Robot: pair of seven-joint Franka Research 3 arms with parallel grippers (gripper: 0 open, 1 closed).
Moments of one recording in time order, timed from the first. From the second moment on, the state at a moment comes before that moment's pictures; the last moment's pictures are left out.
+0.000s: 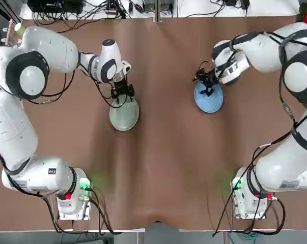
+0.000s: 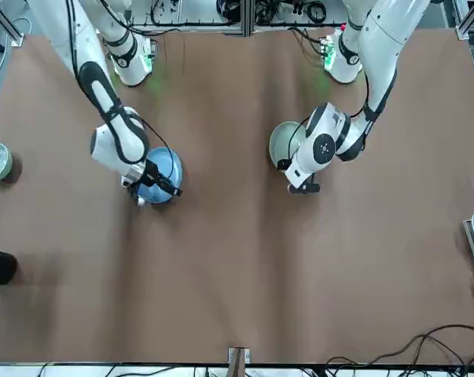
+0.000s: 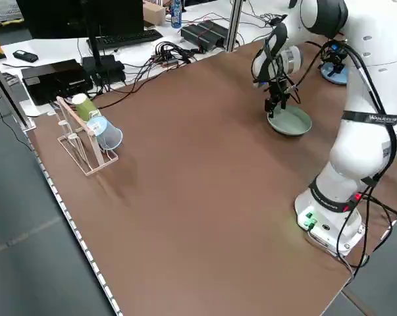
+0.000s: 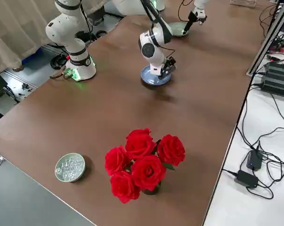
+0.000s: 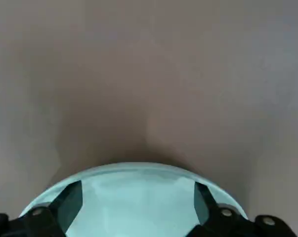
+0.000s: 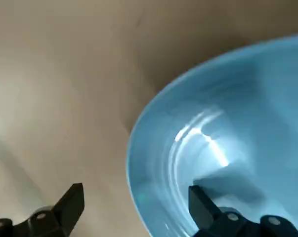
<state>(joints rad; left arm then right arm) -0.03 0.50 -0.51 -2.17 0.02 2.43 -0.55 0.05 0.46 0.36 -2.26 1.34 2.70 -0.27</state>
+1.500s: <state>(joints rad) -0.07 0.62 -0.47 -1.98 0.02 2.43 -0.55 0.41 0.76 0.35 -1.76 1.76 2.90 -0.26</state>
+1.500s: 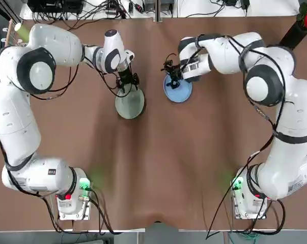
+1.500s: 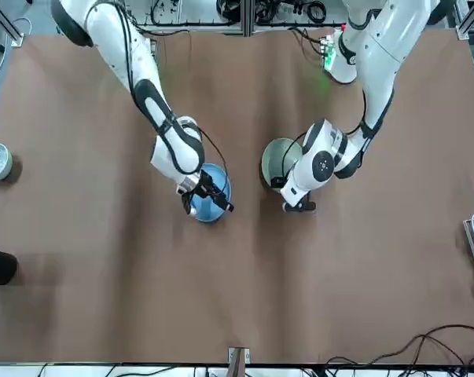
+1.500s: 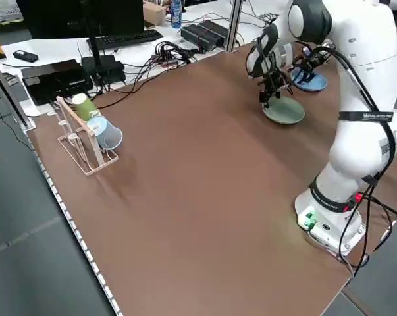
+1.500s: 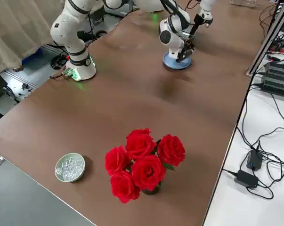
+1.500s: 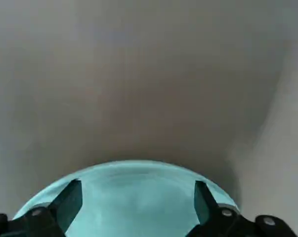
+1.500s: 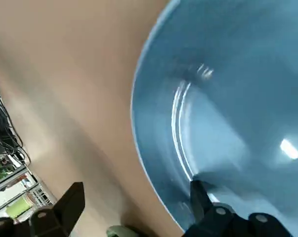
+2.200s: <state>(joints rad) -0.18 0.64 -0.36 -1.88 0.02 2.43 -0.55 0.47 0.84 0.35 -1.61 1.83 2.92 -0.26</state>
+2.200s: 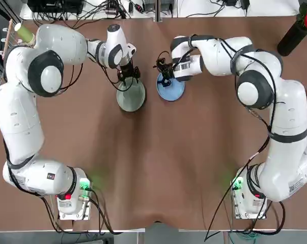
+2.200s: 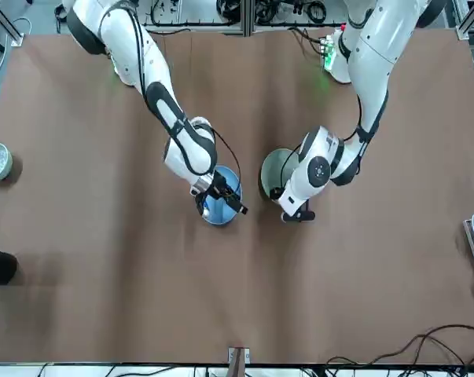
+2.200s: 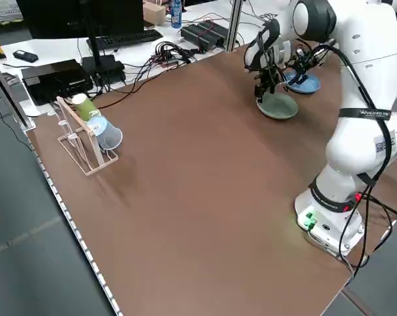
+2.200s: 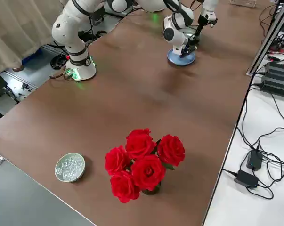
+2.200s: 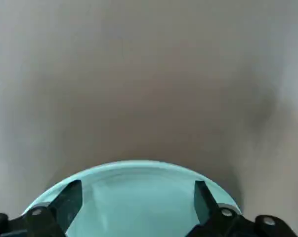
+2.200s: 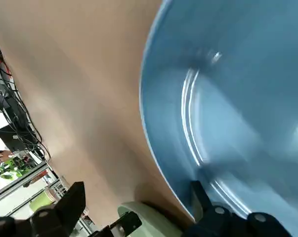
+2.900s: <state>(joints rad) -0.18 0.68 -0.36 -1.80 0.02 2.43 -0.55 0.50 0.90 0.35 -1.50 1.85 2.93 -0.26</state>
